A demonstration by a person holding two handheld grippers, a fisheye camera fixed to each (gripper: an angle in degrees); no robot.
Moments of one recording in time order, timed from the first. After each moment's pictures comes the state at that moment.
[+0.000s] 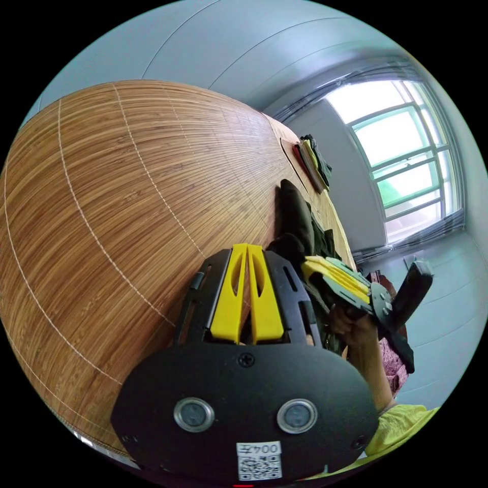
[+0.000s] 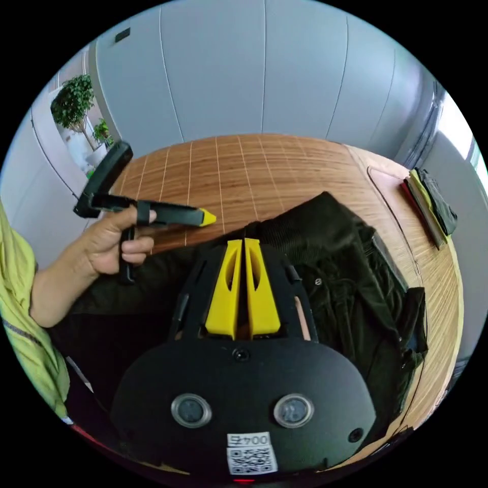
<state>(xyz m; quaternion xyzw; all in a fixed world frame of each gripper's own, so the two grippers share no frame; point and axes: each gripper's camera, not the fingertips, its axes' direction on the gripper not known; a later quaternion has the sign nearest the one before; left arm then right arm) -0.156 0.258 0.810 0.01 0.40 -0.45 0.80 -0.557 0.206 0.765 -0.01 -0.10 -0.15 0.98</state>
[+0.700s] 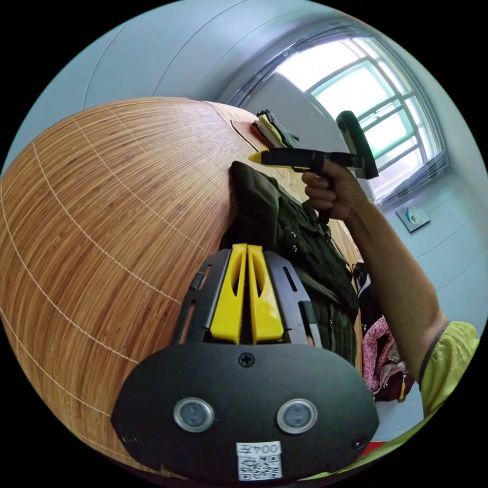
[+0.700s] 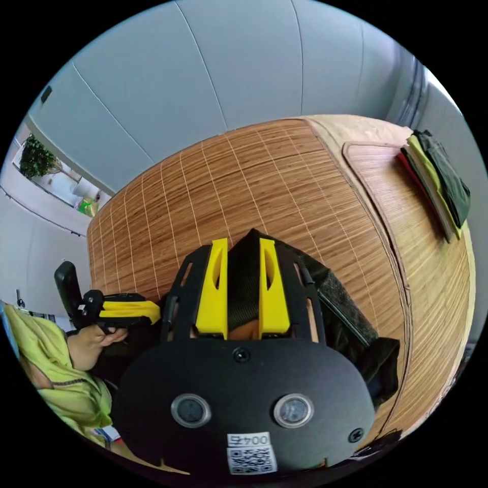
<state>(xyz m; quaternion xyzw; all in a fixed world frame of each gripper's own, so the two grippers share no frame) -0.114 0.202 0.790 0.04 0.43 -0.34 0.84 -0.375 0.064 0.850 -0.11 -0.14 -0.06 0.98</state>
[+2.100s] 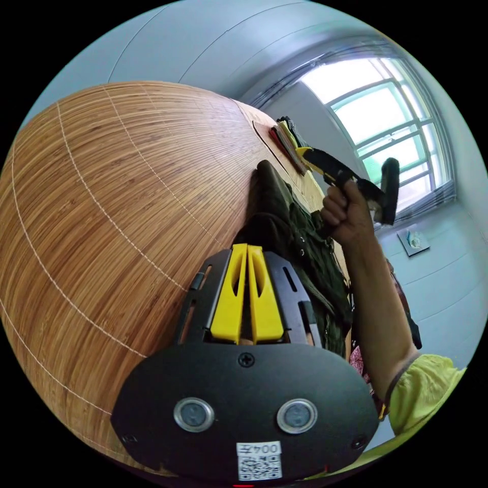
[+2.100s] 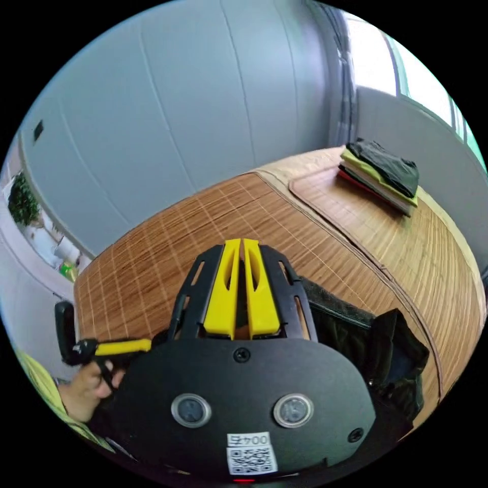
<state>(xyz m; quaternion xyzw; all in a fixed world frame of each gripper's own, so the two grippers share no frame) -0.107 0.197 0.770 0.02 0.43 -0.39 0.81 -0.402 0.131 0.869 0.09 -0.08 0.05 0.99</state>
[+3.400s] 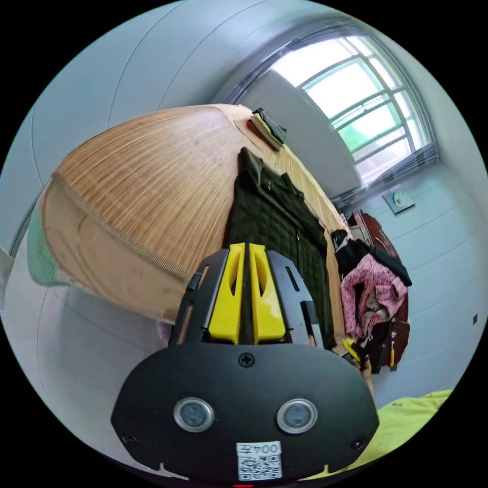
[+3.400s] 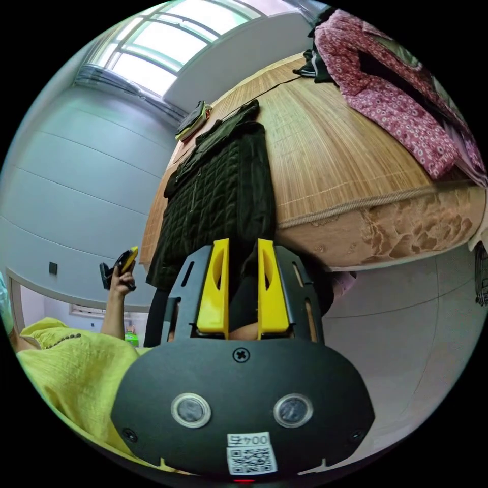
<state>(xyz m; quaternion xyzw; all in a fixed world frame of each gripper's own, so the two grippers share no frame) -0.191 0.403 0.598 -0.01 0.45 -0.31 0.84 -0.572 0.814 0.645 0.08 -0.13 0.54 0.83</state>
